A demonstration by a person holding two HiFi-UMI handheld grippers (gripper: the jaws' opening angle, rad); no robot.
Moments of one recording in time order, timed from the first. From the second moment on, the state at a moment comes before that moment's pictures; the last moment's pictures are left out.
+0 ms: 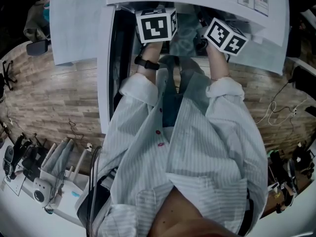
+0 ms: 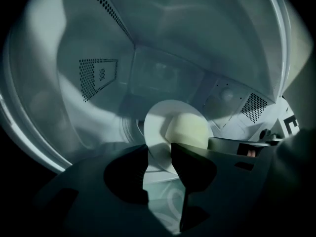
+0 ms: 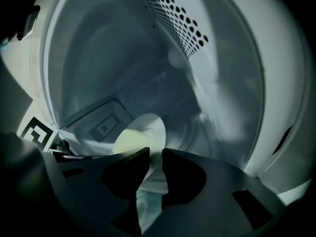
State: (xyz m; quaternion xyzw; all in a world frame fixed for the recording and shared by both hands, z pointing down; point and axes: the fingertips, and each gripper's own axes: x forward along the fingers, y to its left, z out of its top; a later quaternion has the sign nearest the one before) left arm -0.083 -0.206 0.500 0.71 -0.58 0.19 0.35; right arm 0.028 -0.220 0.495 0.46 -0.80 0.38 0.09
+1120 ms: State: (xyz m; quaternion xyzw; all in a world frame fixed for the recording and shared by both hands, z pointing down) left arm -0.083 -0.224 0.501 0.73 -0.59 0.21 0.27; right arm 0.026 -0.232 0.490 0.49 -0.81 0.29 0.12
